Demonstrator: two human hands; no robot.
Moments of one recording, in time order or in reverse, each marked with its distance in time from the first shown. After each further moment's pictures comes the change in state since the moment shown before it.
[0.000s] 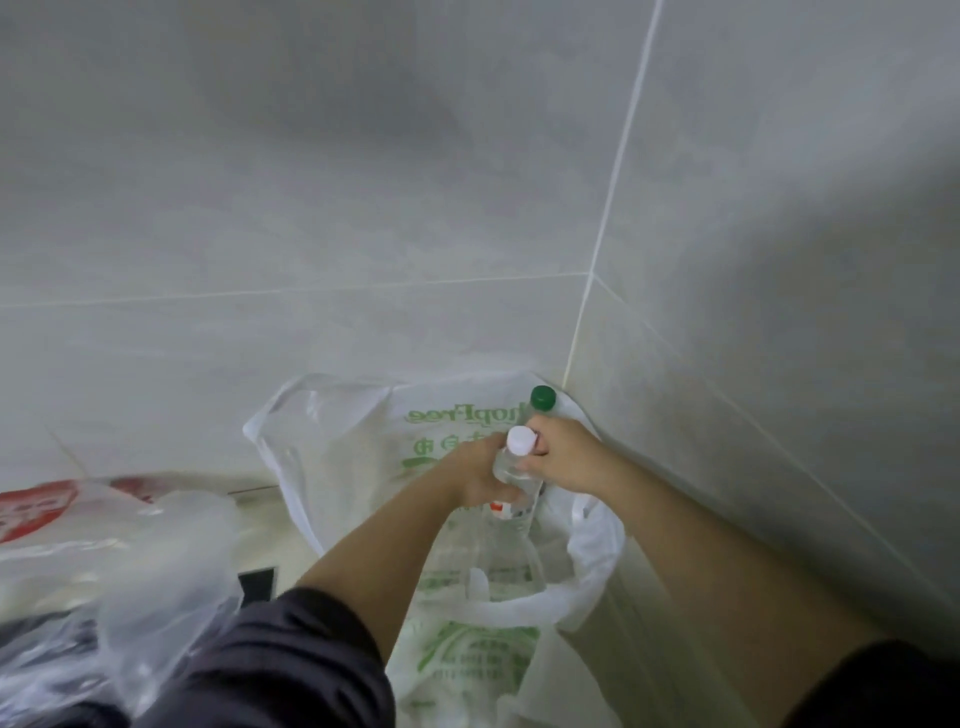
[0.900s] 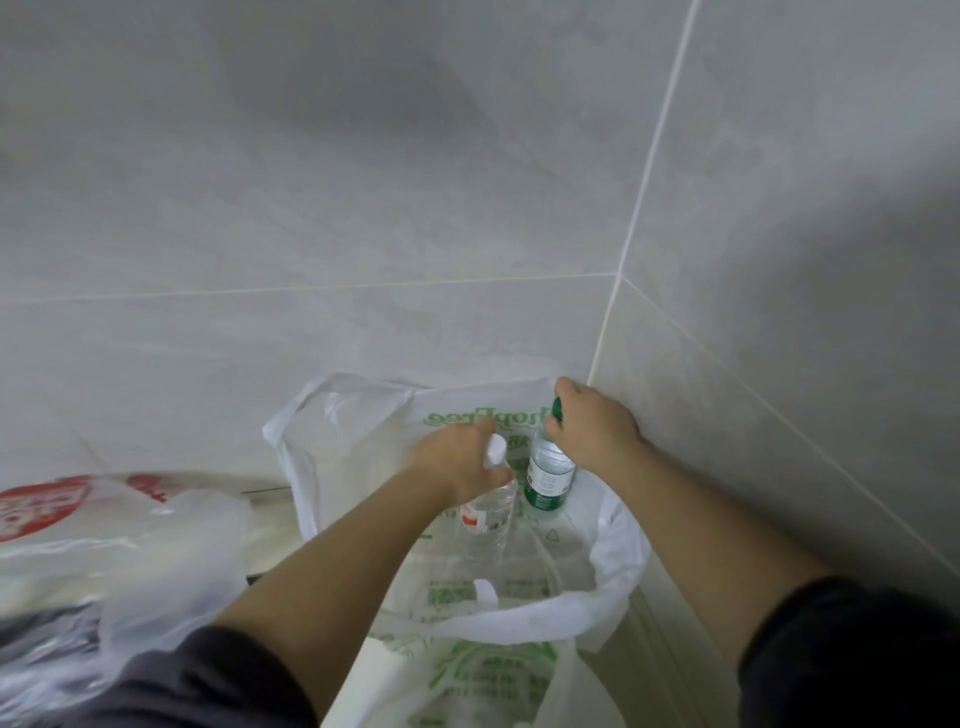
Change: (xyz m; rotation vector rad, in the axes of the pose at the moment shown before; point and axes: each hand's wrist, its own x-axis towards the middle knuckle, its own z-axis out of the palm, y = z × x) left_hand -0.014 -0.006 -0.030 0.317 0.210 -0.042; right_hand 0.046 0.012 -0.008 -0.428 0.312 0.017
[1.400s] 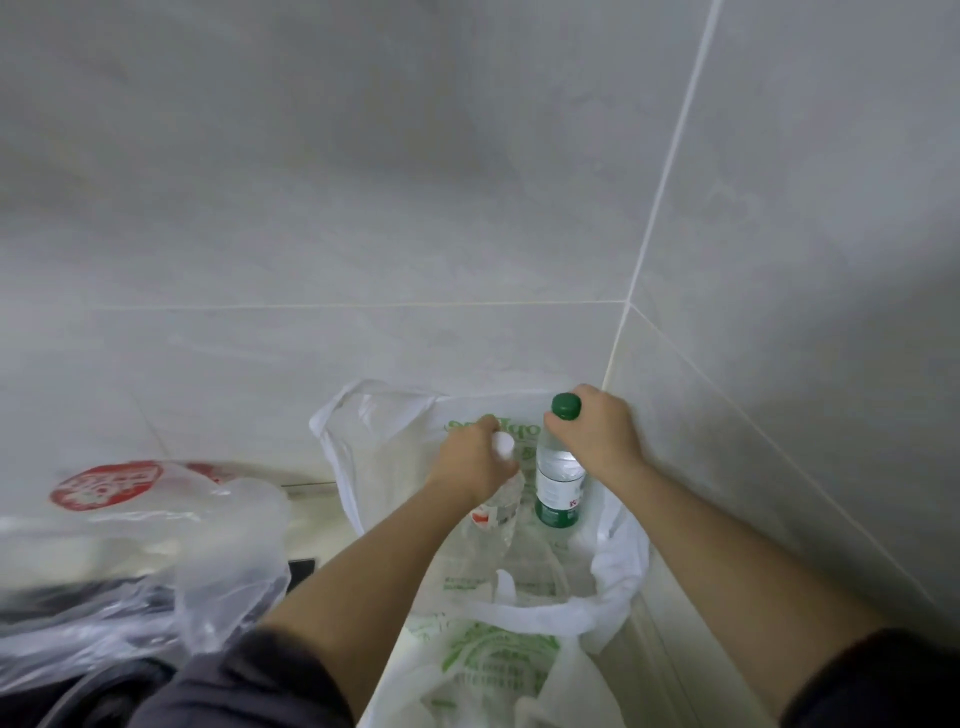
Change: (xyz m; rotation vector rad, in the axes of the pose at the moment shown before) left_hand -0.029 0.018 -0.013 -0.354 0.188 -0.217; right_hand -0.031 -0.029 -0.035 0.508 0.169 0.128
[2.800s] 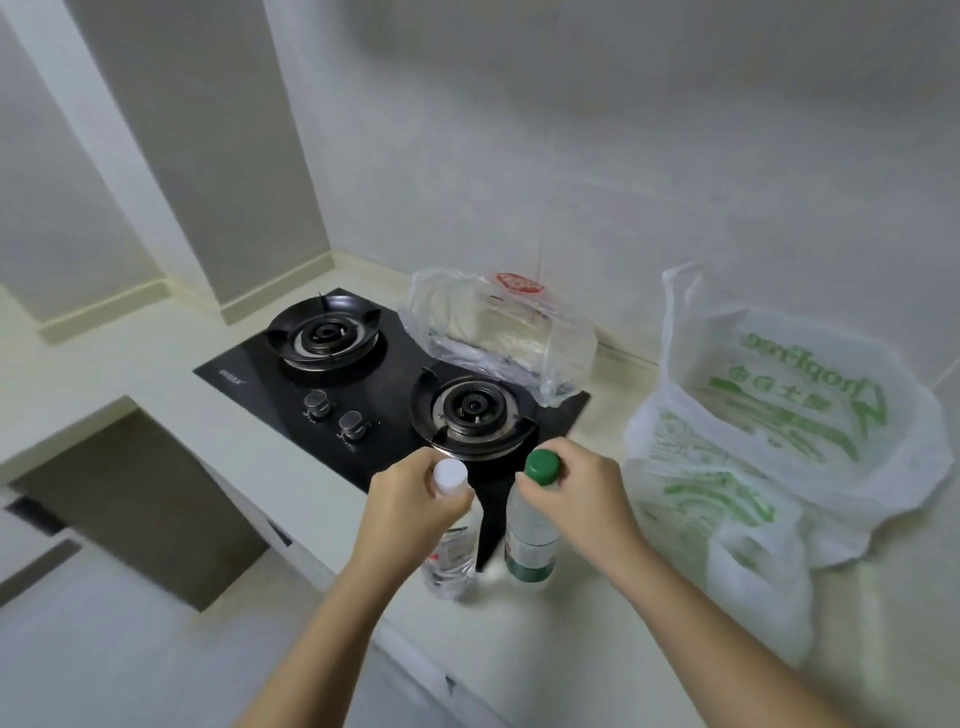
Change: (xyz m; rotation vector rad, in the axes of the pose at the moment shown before) left_hand -0.446 -0.099 -0.061 -0.196 0.669 -0.616; right_hand -0.342 -0.126 0.047 0.388 -0.536 -0.603
